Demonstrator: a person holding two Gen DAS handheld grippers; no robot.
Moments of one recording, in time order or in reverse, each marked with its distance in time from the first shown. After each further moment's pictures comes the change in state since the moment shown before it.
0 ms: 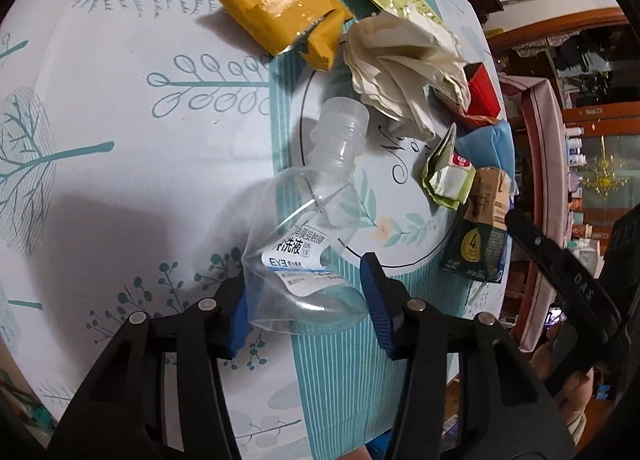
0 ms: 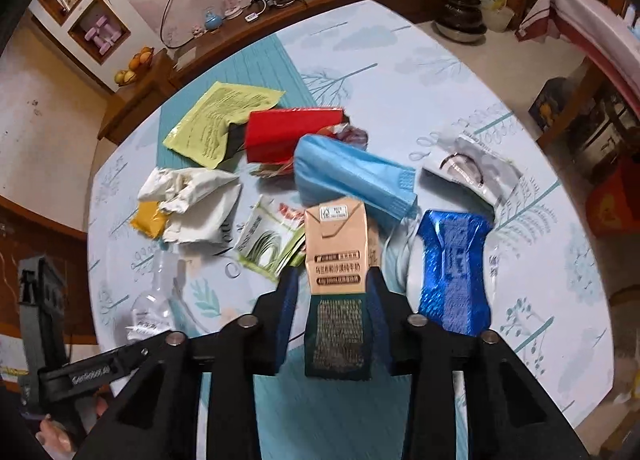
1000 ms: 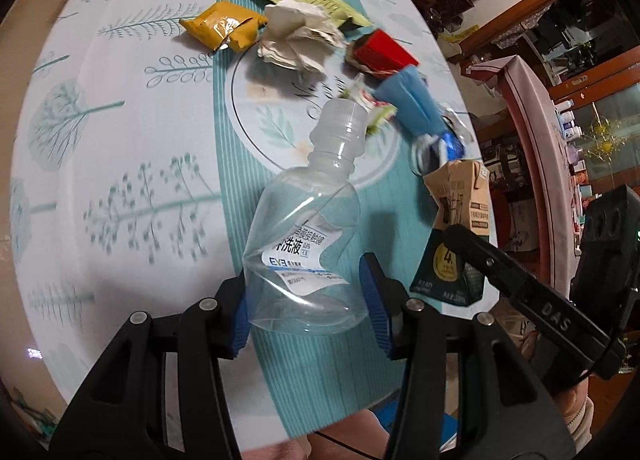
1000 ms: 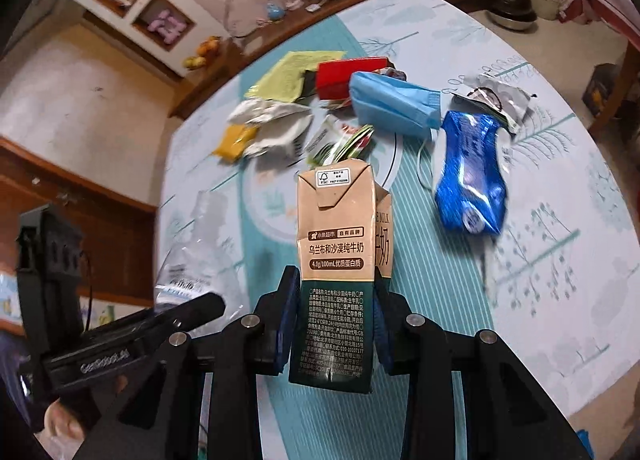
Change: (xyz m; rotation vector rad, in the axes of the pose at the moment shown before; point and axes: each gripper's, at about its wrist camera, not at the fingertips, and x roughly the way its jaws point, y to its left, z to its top) left arm -0.065 -0.070 -0.114 0.115 -0.157 0.058; right arm -0.066 -0.027 -0.100 -0.065 0.022 0.299
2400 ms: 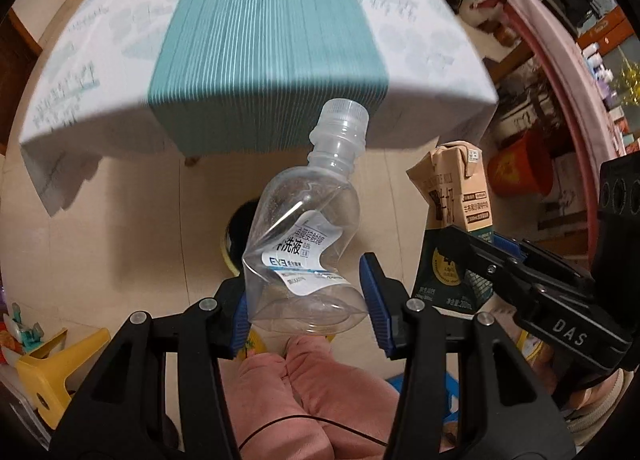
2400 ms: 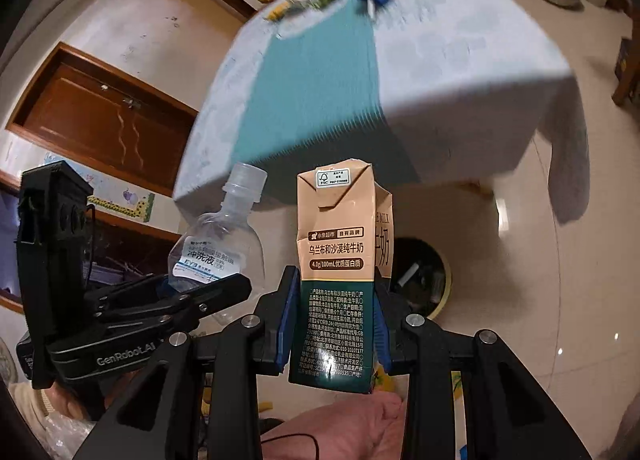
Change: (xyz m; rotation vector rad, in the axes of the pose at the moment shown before) left arm 0.033 -0.164 -0.381 -0.031 0.002 0.228; right arm -0.142 -0.186 -0.311 -0.176 0.161 0.192
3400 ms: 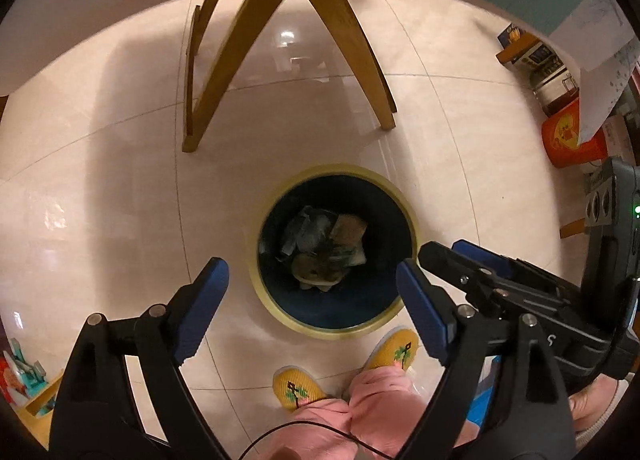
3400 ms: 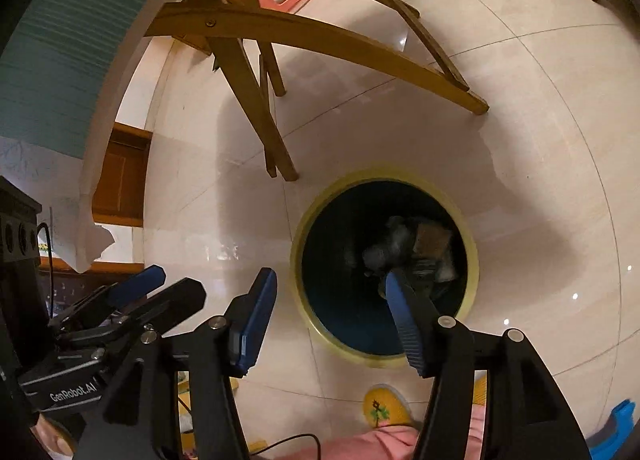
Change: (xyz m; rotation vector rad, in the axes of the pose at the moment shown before) left arm 0.268 0.119 -0.022 0.079 0.008 0.051; right arm 0.317 -0.113 -0.079 0.196 0.020 -0.095
